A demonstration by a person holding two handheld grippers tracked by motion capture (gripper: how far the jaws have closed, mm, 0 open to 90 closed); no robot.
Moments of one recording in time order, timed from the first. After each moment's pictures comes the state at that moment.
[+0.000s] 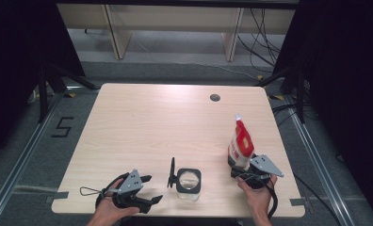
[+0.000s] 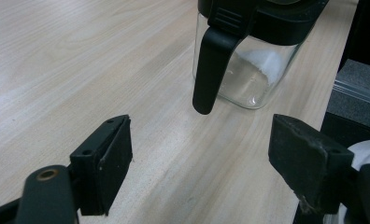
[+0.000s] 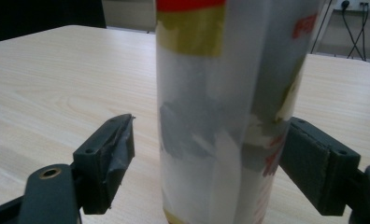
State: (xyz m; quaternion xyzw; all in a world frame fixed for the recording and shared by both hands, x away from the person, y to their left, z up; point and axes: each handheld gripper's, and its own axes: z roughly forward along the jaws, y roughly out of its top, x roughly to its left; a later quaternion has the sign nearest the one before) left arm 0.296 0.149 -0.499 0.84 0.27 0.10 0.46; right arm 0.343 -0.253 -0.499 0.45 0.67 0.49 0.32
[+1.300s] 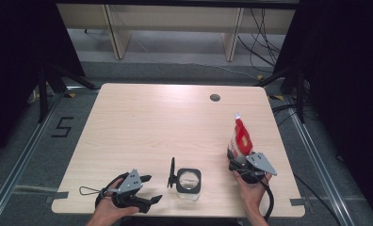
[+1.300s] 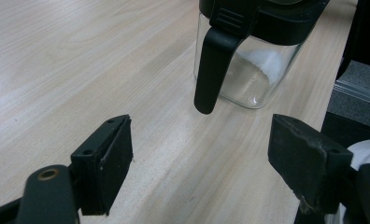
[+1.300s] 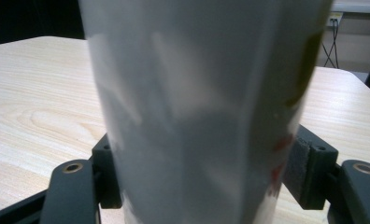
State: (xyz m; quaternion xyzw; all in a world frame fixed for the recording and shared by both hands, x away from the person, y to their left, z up) left arm 0.296 0.150 -0.500 0.83 0.27 0.11 0.47; right arm 0.362 -0.246 -0.516 0.46 0.64 0.49 0.37
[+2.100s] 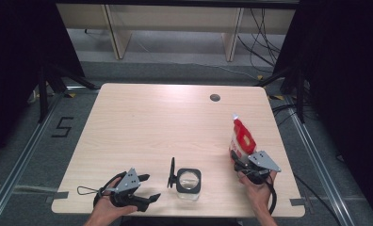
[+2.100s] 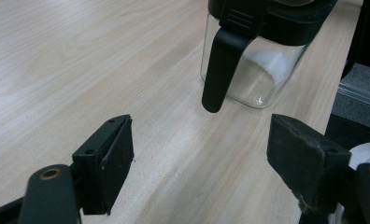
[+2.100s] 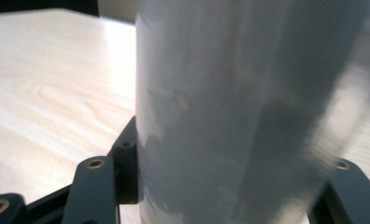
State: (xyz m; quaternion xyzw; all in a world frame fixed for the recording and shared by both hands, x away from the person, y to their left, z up) left arm 0.299 0.156 -0.498 0.84 0.27 0.11 0.46; right arm 0.361 -0.260 -0.503 0.42 0.69 0.46 0.37
